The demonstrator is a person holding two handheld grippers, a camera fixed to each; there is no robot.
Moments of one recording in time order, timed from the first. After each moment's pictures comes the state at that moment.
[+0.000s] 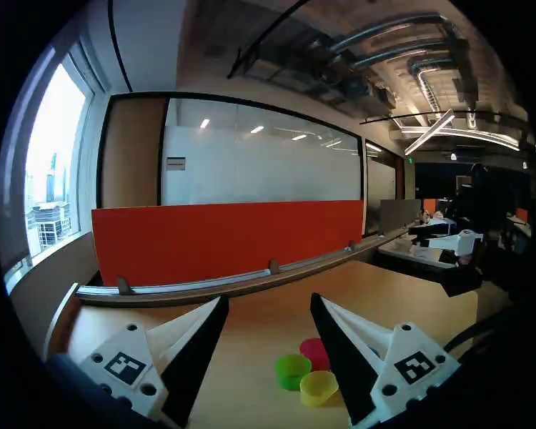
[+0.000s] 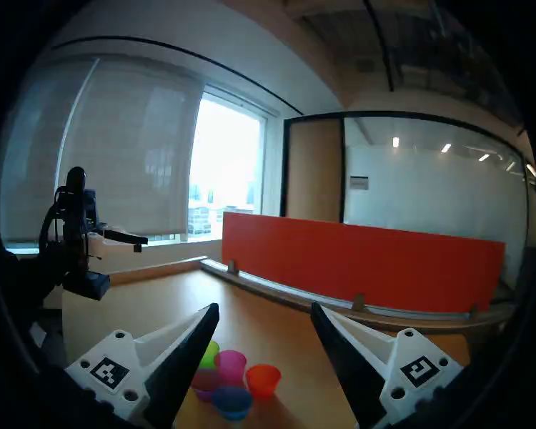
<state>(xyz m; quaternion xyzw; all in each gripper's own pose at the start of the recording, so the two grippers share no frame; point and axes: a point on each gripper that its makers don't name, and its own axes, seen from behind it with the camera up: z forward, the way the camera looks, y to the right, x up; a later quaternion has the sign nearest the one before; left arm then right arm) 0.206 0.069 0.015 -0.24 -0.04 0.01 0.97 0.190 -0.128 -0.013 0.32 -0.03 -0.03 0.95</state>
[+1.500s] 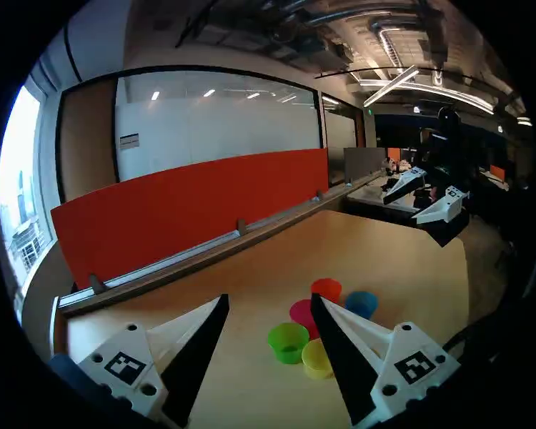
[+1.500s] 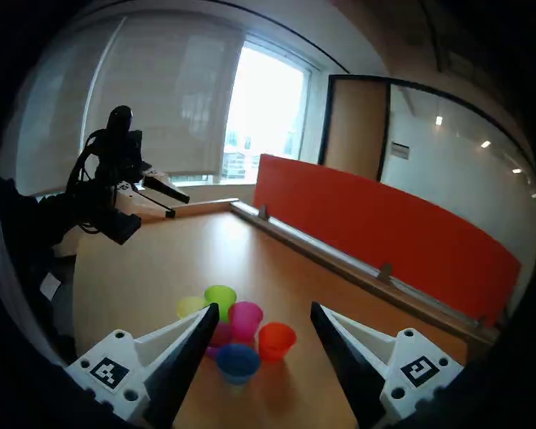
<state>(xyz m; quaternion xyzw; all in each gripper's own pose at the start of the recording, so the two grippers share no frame) 0.145 0.096 0.039 -0.34 -0.12 0.09 0.93 0.125 -0.139 -0.017 0.39 -0.13 -0.12 0.90</state>
